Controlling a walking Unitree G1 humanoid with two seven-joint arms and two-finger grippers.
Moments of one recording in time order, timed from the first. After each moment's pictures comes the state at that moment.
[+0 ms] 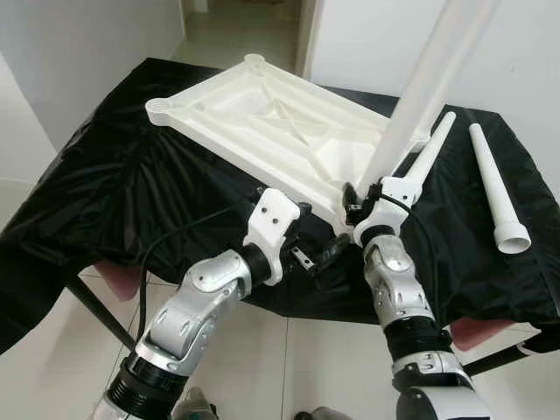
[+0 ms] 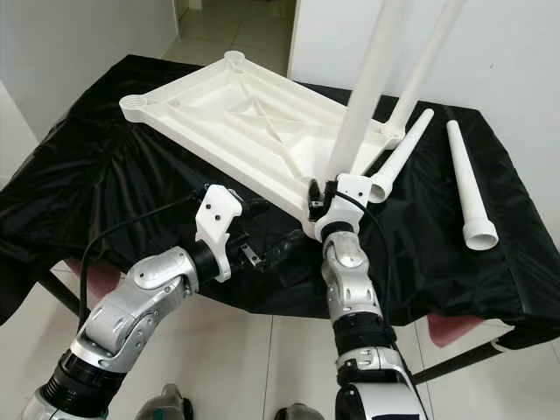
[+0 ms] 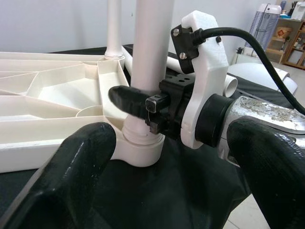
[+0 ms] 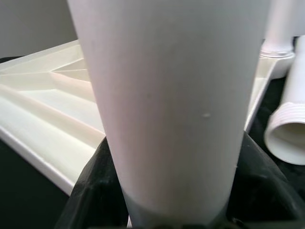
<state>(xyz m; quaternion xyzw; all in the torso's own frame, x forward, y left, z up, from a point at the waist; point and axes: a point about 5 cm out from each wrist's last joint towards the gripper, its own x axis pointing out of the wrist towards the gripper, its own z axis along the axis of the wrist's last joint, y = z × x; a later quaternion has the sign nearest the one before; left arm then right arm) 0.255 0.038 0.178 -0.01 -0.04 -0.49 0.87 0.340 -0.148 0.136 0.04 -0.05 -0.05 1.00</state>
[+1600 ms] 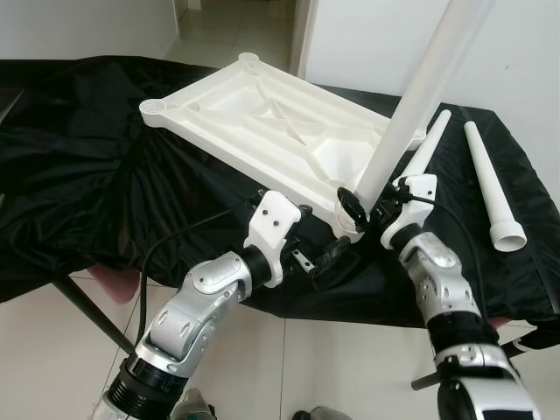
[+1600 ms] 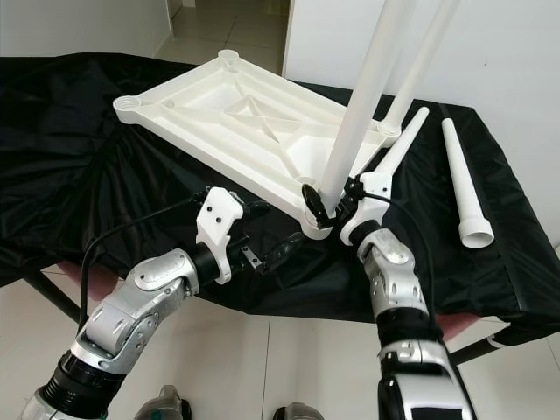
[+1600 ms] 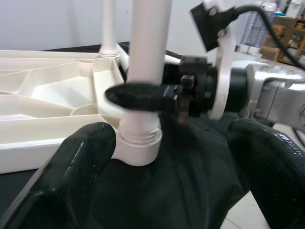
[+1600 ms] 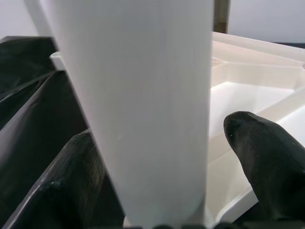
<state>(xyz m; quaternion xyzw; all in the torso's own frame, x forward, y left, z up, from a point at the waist) 0.255 0.039 0.177 0.00 -0.03 -0.49 0.87 0.346 -0.189 0.148 0.00 -0.05 0.22 0.97</state>
